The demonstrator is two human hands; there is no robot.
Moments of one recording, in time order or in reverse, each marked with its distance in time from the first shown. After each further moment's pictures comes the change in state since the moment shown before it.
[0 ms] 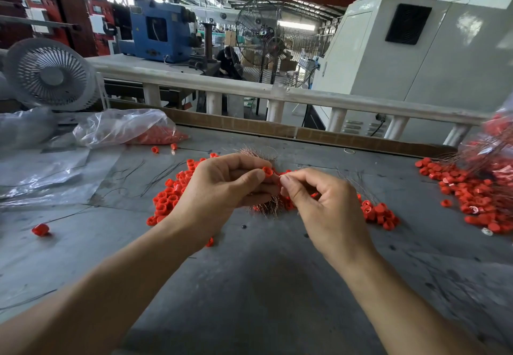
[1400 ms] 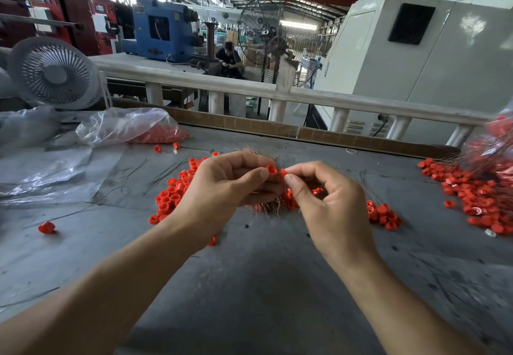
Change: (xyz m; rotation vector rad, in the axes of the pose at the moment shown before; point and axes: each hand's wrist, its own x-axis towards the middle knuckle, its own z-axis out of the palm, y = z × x) left_hand -0.001 0.002 0.001 -0.019 -0.001 0.012; right_hand -0.002 -0.010 0.004 0.098 0.099 -0.014
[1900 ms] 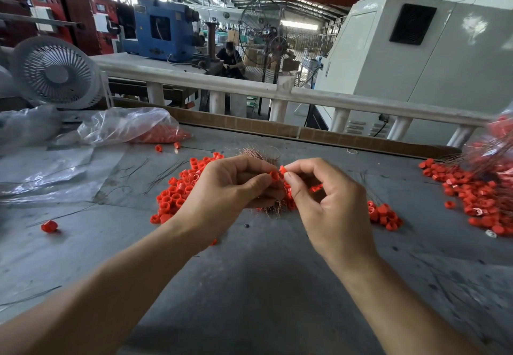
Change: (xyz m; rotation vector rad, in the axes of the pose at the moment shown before) left_hand 0.000 -0.003 0.000 0.183 -0.011 -0.020; right_hand 0.002 -0.005 0.000 -0.156 0.030 -0.173
